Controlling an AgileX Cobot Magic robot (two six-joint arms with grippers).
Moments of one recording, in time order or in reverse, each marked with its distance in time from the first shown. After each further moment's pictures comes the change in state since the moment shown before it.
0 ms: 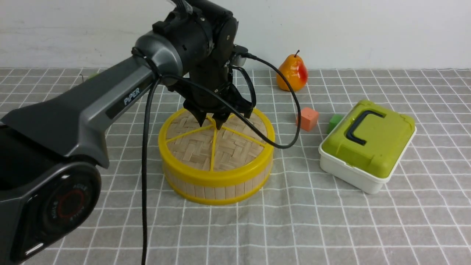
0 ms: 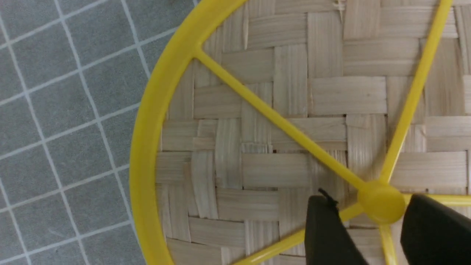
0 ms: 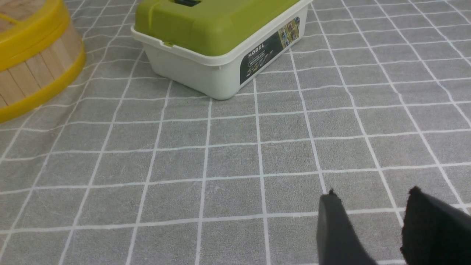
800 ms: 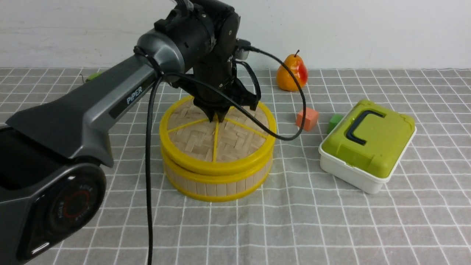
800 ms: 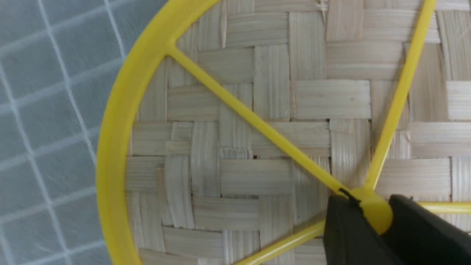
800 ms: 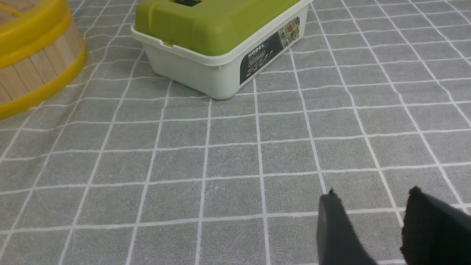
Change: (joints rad) right arm 0.000 0.000 0.000 0.000 0.000 0.000; left arm 0.000 0.000 -0.097 -0.001 0.000 -0.022
